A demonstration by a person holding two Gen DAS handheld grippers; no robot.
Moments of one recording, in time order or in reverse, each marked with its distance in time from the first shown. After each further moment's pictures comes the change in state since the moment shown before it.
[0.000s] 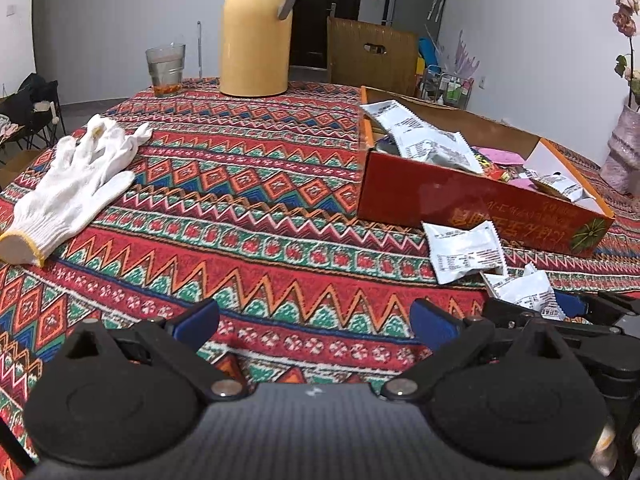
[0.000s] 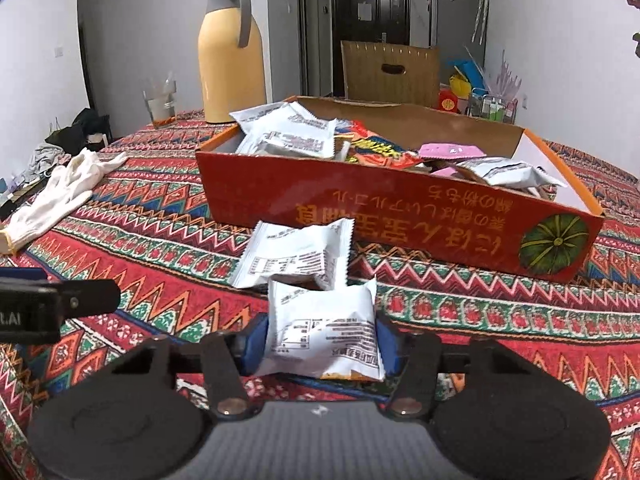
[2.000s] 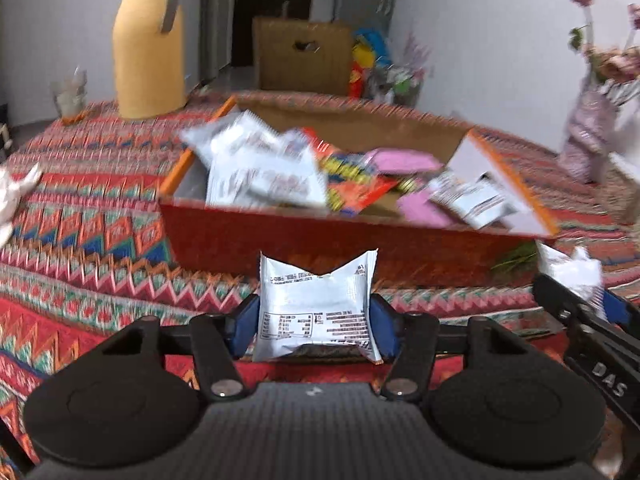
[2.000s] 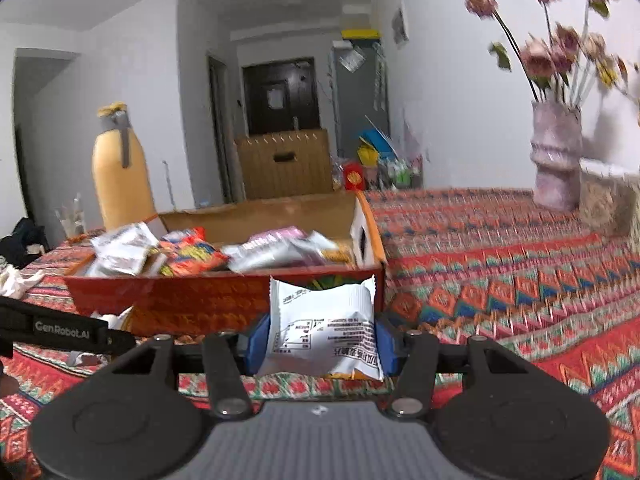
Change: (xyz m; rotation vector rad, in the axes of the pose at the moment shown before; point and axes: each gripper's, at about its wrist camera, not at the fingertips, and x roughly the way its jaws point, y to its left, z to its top) left arm 0.035 -0.125 0.036 0.079 -0.015 -0.109; right arm -0.054 -0.120 -0.010 0.158 -0.321 -0.155
